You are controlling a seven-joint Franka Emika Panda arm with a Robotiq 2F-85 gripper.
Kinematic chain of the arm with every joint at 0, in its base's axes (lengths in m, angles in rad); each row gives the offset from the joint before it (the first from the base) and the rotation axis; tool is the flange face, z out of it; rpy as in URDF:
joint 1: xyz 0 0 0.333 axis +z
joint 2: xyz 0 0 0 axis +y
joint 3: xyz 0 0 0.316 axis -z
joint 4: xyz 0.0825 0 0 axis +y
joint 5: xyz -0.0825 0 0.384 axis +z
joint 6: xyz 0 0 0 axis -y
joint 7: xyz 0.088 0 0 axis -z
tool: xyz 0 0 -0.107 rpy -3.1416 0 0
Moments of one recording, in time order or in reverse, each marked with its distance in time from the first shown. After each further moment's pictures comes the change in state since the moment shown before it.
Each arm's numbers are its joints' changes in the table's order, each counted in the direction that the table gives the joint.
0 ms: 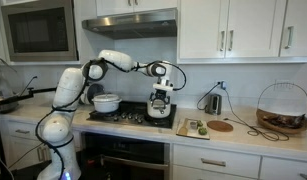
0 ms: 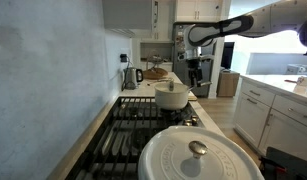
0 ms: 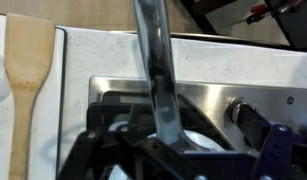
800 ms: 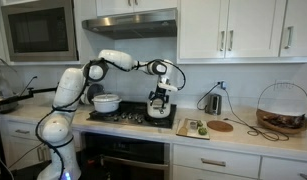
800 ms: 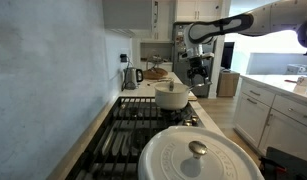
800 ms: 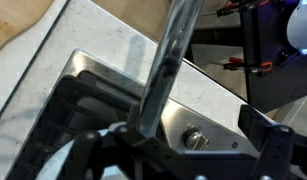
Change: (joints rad) arm -0.010 0.010 0.000 -0.049 -0.011 -0.104 -0.467
